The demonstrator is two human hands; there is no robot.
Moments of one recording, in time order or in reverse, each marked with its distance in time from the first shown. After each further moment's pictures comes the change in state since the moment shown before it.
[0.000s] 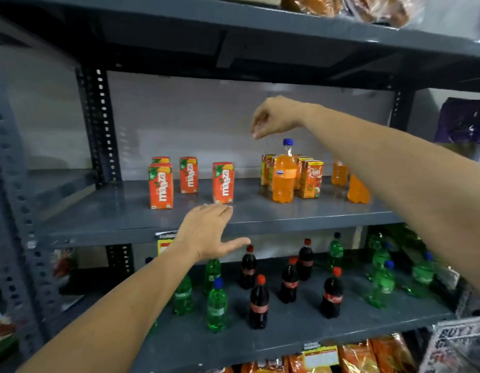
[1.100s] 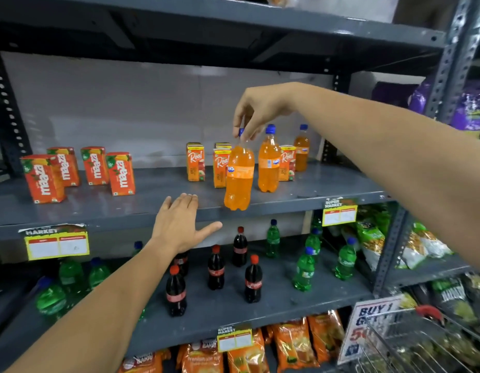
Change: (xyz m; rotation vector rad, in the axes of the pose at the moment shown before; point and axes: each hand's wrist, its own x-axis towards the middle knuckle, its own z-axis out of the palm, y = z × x) left_hand 0.093 0.171 0.034 0.028 -0.092 -0.243; right_hand -0.130 0.161 -0.038 0.369 -0.325 -0.015
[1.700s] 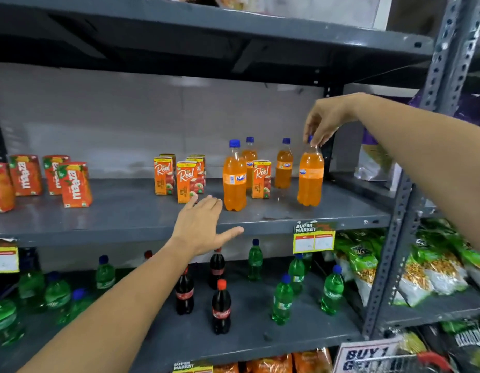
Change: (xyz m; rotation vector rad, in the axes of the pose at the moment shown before) left_hand 0.078 0.125 0.000 -0.004 0.067 0.087; right_hand -0.065 0.220 -0.065 -0.083 0.063 0.306
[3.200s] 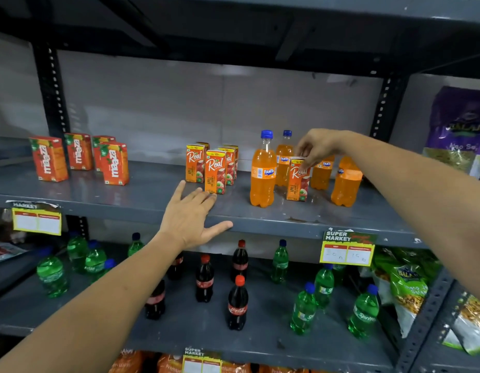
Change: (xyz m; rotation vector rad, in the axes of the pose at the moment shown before) left_hand -0.033 -0.040 0.006 0.183 -0.010 -0.165; right_hand 0.085 -0.030 0.087 0.012 -0.045 -0.210
